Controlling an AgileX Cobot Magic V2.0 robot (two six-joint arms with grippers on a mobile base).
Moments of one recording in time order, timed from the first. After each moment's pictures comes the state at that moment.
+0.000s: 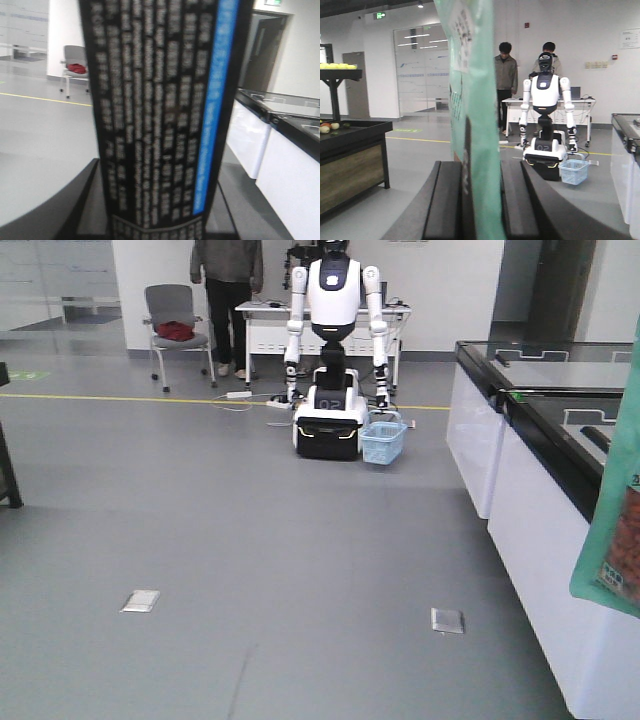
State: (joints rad) left arm -0.09 0.35 -0.59 0.24 0.29 -0.37; right arm 0.39 0.51 -0.59 -1.73 0.09 1.74
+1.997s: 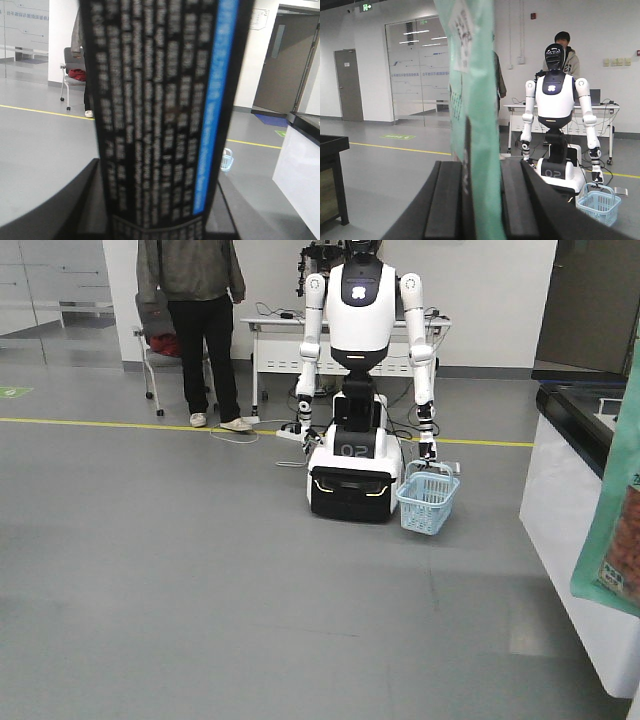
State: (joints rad) left arm -0.09 0.35 -0.59 0.24 0.29 -0.37; right arm 0.39 0.51 -0.59 -1.73 0.09 1.74
